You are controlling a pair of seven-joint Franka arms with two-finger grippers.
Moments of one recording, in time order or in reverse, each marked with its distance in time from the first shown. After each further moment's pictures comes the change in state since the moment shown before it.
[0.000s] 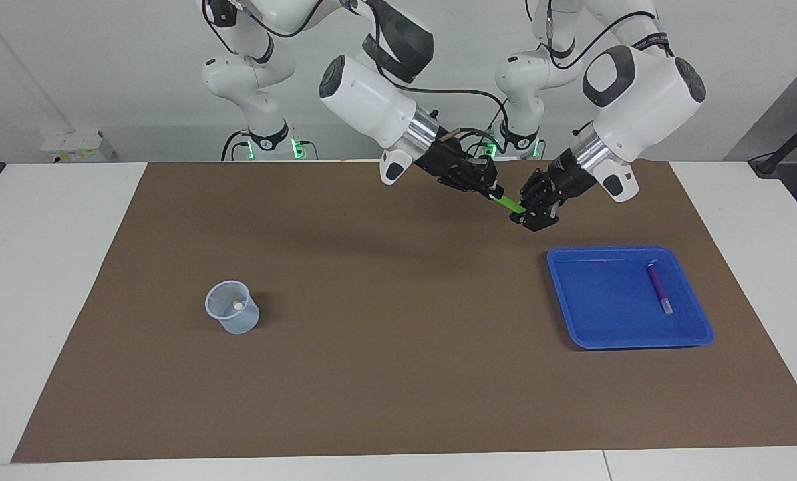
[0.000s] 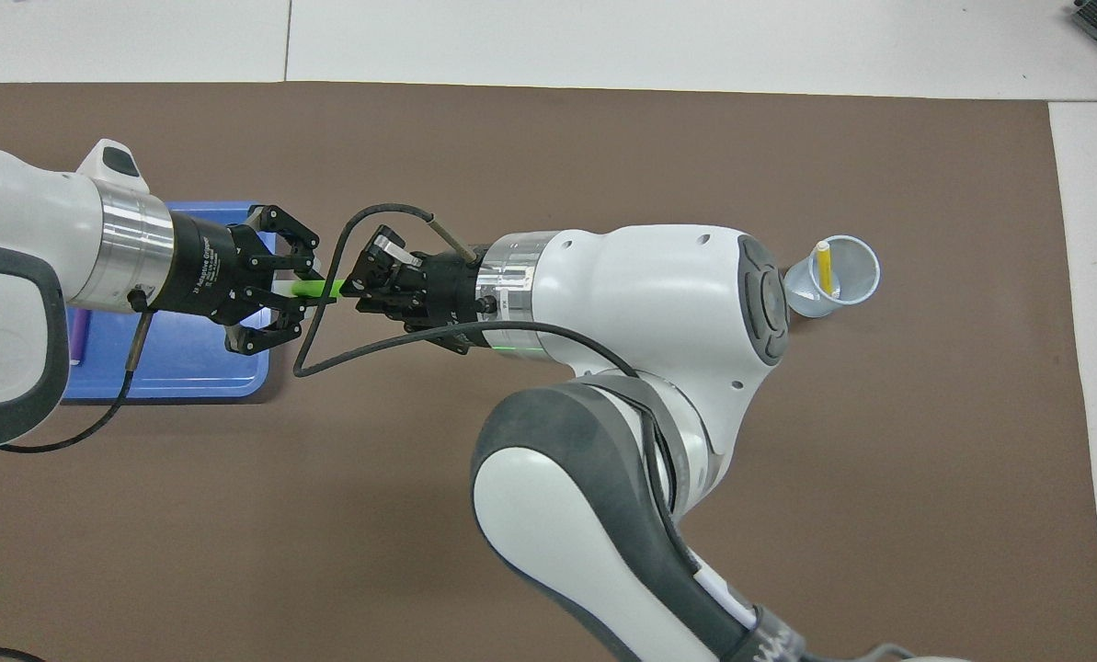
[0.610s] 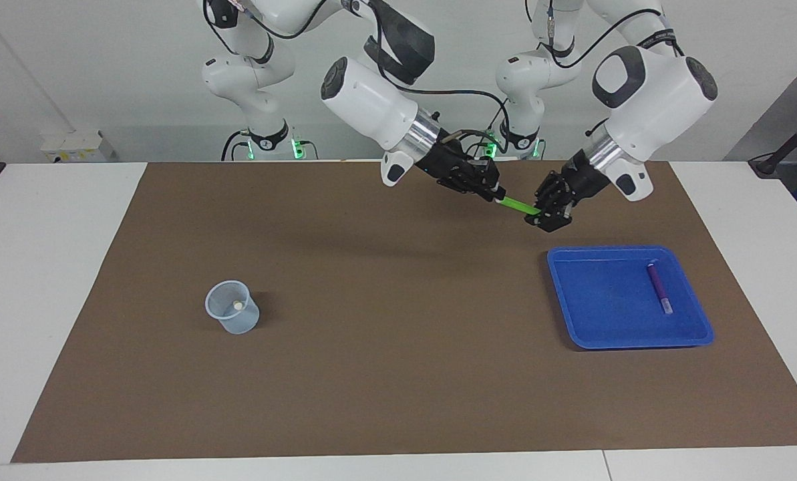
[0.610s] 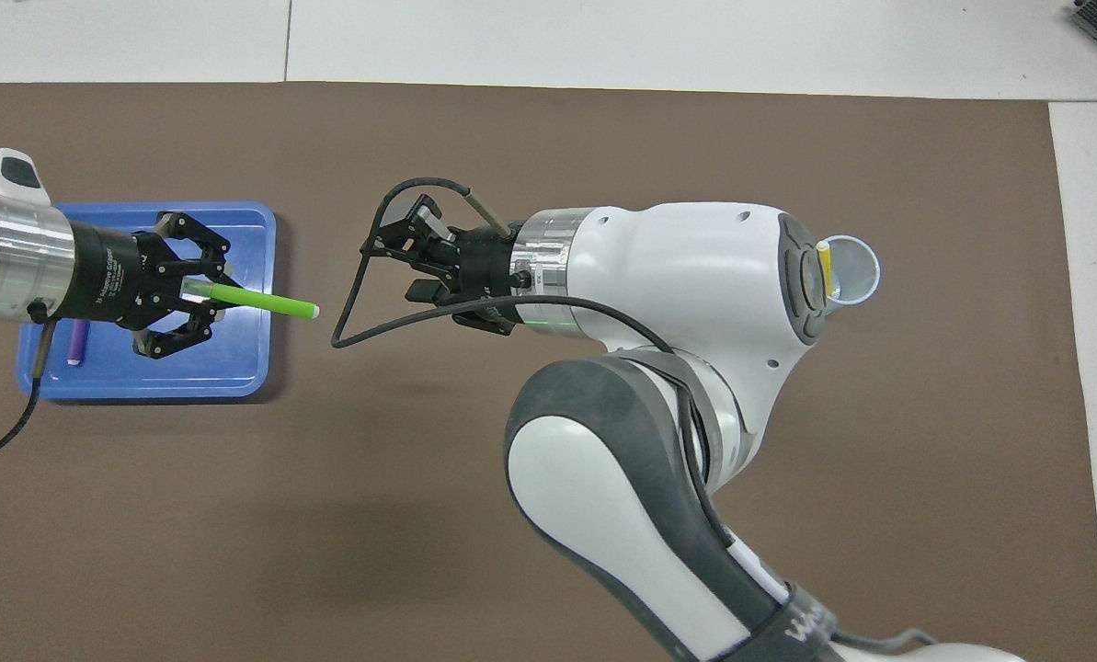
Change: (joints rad) left arm 0.112 -0.036 0.027 -0.061 0.055 -0.004 0.151; right arm -0.021 -0.007 -0.027 0.000 -0.029 -0.010 -0.010
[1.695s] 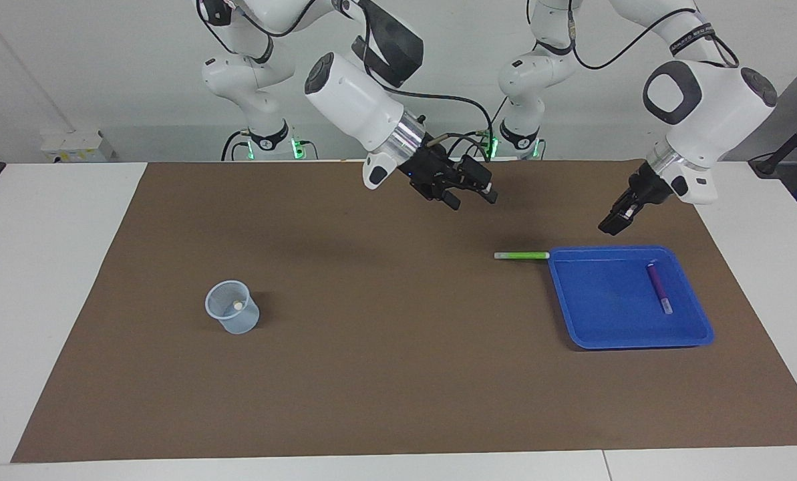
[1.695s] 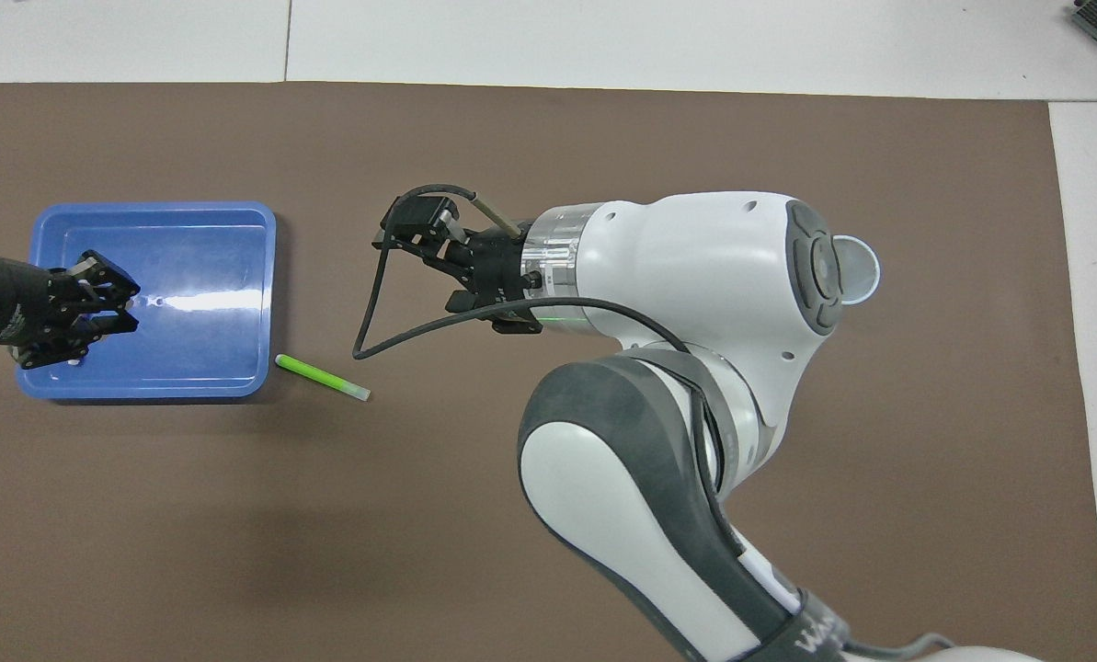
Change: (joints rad) left arm 0.150 0.009 0.008 -0.083 0.233 0.069 0.642; right arm -0.022 -0.013 -0.001 -0.002 -0.084 -0.055 0.000
